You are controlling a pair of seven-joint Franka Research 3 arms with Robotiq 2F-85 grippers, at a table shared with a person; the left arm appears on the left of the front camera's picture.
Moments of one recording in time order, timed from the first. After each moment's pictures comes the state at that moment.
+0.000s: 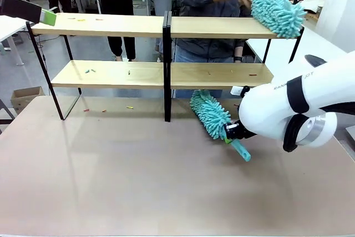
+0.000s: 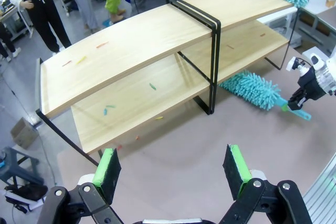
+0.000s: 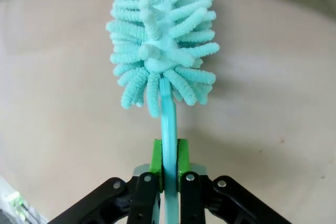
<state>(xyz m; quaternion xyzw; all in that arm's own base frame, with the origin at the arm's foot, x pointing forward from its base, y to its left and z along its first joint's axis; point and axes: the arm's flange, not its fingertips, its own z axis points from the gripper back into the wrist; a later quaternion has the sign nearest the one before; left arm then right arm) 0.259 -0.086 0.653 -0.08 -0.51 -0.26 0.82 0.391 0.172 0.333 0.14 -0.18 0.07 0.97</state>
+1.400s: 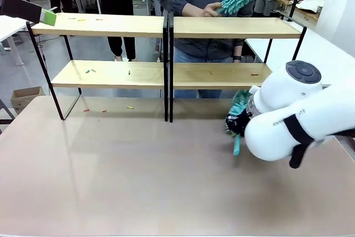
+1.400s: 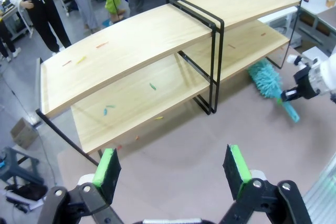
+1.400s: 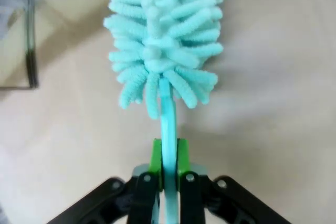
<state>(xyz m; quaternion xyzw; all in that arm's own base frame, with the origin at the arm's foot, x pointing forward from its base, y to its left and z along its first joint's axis) 0.259 -0.086 0.654 -0.08 -0.51 -0.26 0.82 0.406 0.185 0.314 0.13 -0.19 -0.17 0.96</state>
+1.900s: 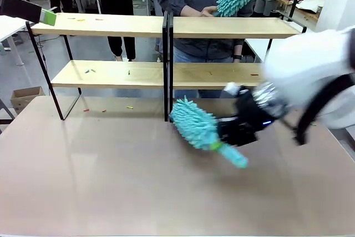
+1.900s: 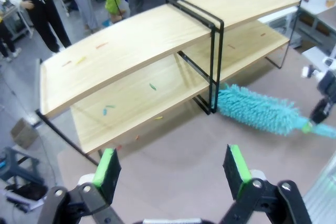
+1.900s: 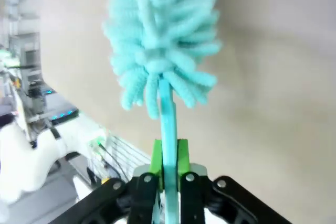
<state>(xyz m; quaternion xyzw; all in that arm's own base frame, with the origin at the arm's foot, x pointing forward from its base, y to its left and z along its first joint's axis) 0.258 -0.086 0.654 -0.08 -0.51 -0.26 0.82 0.336 0.178 0.408 0.30 -0.03 0.07 0.95</state>
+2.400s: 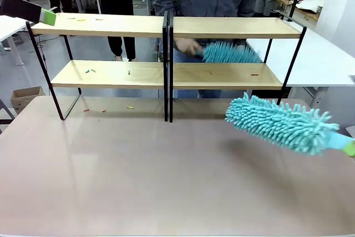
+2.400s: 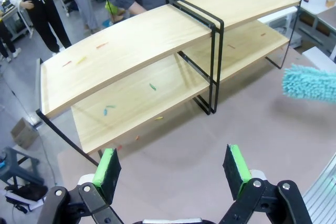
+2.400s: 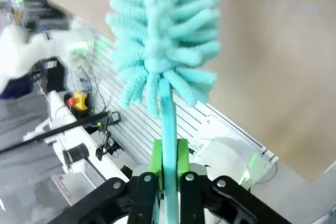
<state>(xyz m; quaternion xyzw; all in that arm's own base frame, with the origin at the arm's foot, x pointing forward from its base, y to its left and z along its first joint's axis) 0.259 -0.085 0.654 -0.08 -0.51 -0.26 0.82 0.248 -0.042 0.503 0.30 -0.01 0.21 0.93</state>
